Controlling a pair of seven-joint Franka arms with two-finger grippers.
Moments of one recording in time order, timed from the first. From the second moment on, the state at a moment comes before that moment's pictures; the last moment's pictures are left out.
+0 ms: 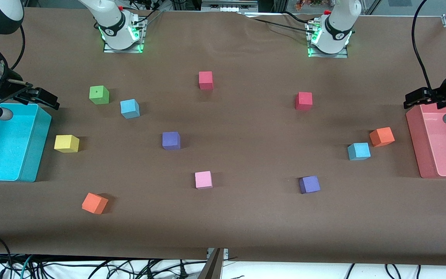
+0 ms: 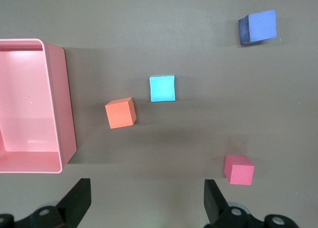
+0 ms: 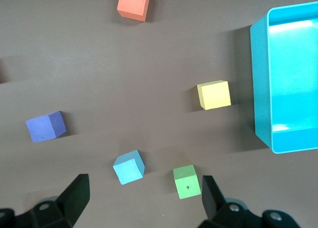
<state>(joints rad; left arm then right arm) 0.10 0.08 -0.03 -1.61 0.04 1.55 0.06 0.05 0.04 -0.03 -1.69 0.00 1.68 0.18</state>
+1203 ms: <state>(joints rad) 0.10 0.08 -0.03 -1.61 0.04 1.55 0.06 0.05 0.05 -0.03 -1.69 0.00 1.66 0.17</state>
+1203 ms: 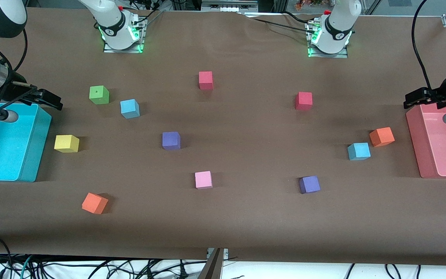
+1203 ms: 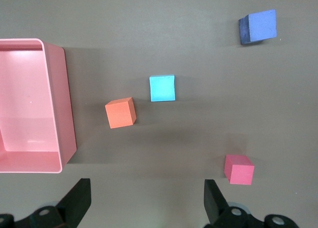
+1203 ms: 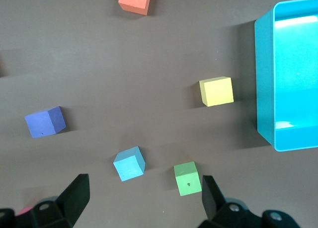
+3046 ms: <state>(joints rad) 0.10 0.08 -0.03 -1.61 0.04 1.55 0.06 0.06 0.03 0.13 -2.19 0.00 2.01 0.01</state>
